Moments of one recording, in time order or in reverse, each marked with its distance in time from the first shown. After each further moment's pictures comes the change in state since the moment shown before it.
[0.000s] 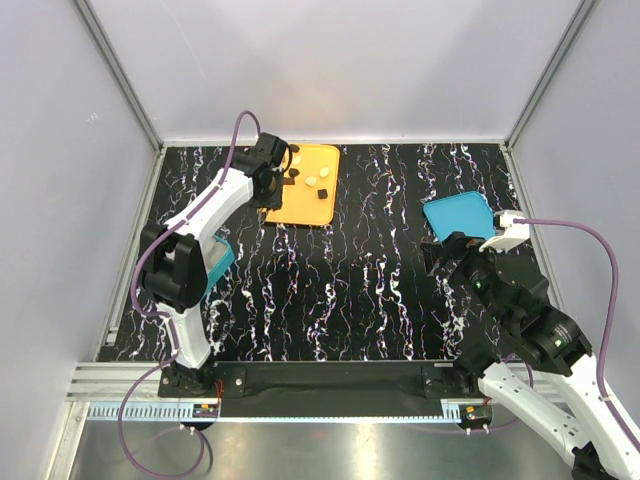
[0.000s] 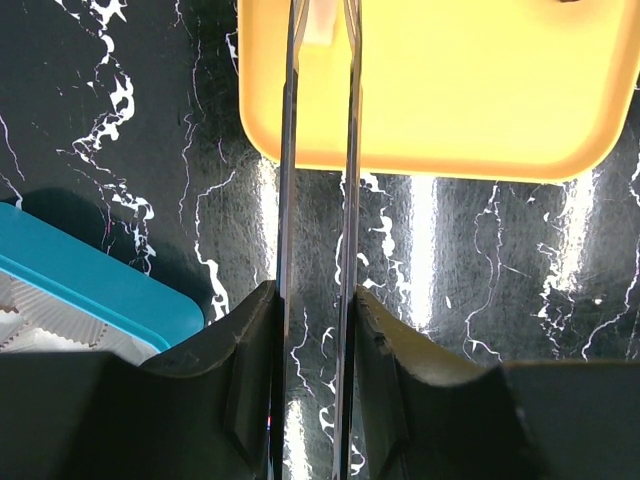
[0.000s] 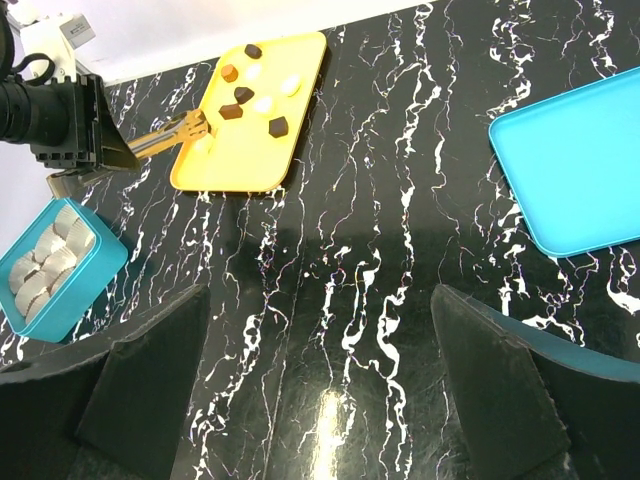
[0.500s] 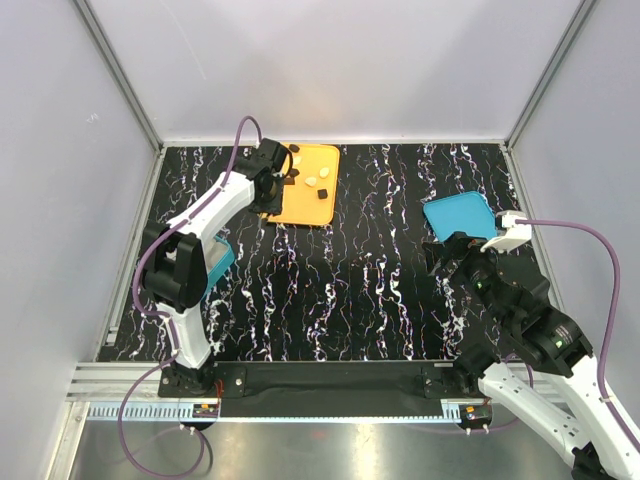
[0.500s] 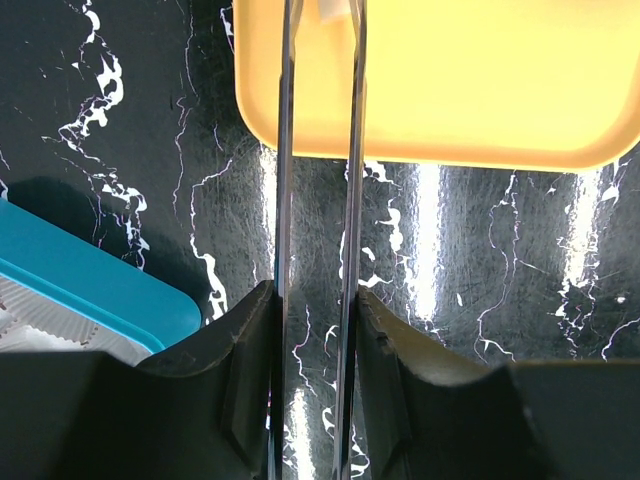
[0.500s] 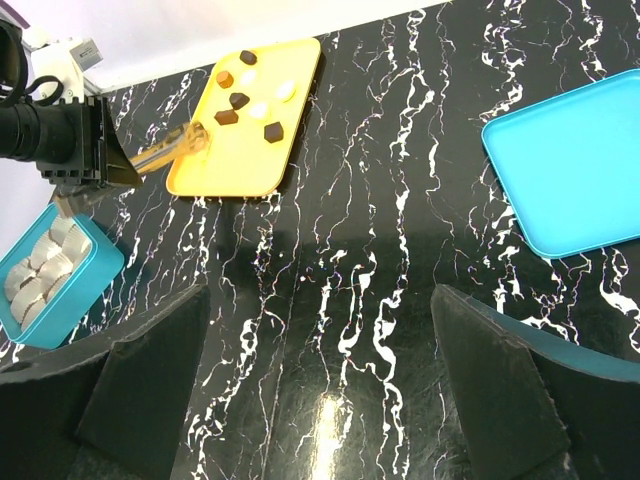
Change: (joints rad) left arm -0.003 0.000 -0.052 0.024 -0.003 -0.001; right arm 0.000 -0.006 0.000 0.000 0.015 -0.002
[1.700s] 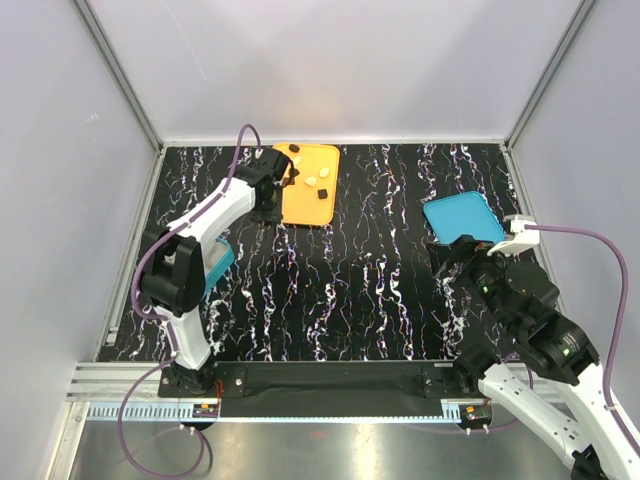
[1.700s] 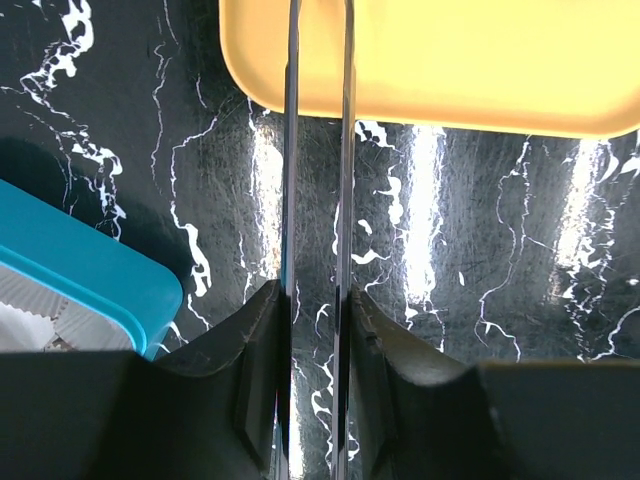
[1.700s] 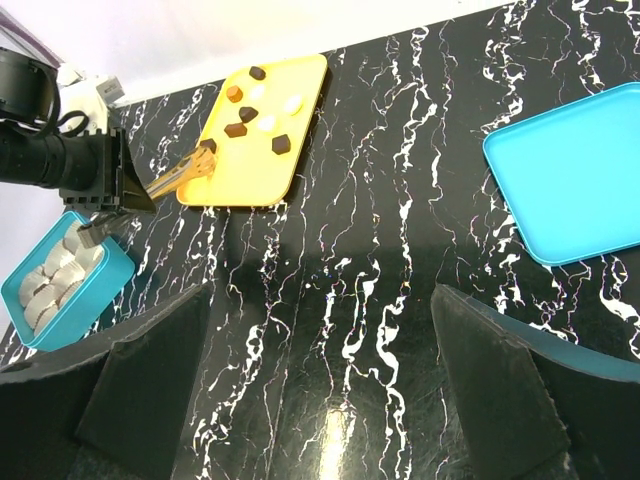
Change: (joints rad) left arm -0.014 -0.027 -0.081 0.008 0.001 -0.053; right arm 0.000 -0.042 0.001 -0.002 0.002 -0.003
